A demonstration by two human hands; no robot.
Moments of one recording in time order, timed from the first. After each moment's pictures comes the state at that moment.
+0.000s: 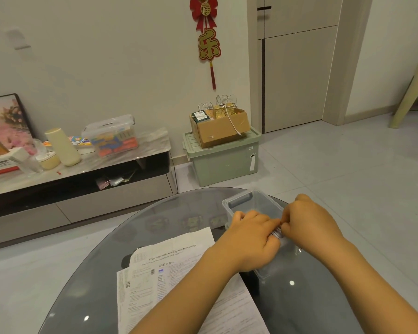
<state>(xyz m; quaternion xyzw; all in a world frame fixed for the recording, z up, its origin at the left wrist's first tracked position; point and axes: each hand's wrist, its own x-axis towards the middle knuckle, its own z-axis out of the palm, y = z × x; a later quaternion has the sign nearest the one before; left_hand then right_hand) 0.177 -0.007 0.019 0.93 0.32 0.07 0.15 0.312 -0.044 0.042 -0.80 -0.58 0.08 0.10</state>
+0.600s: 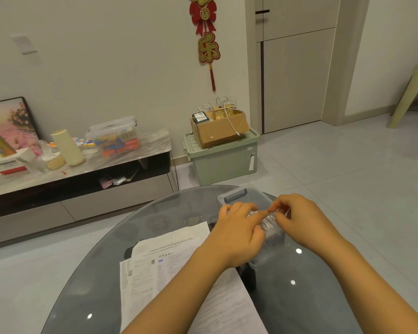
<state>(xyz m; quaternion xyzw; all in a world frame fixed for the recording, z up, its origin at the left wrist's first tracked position) 0.167 -0.028 0.034 0.92 0.37 0.10 0.11 0.327 -0.064 0.040 -0.71 -0.60 0.17 0.32</state>
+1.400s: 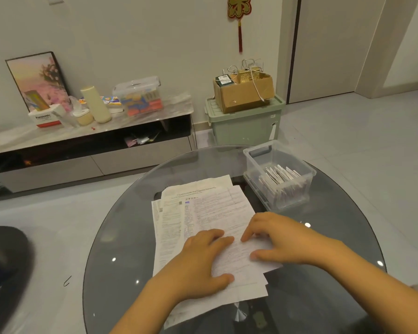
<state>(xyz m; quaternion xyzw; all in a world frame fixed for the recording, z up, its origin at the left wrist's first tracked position) 0.029 -0.135 -0.016 0.85 0.48 -0.04 0.20 0.252 -0.127 -0.001 -0.48 -0.85 0.22 0.08</state>
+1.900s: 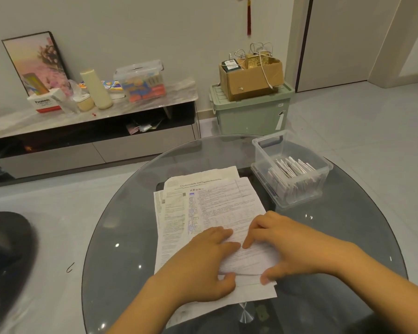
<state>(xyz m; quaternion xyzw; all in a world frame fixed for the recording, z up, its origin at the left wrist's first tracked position) 0.031 -0.138 -0.011 0.87 0.45 -0.05 0.19 0.248 -0.125 -0.015 -0.43 -0.88 0.18 0.01</state>
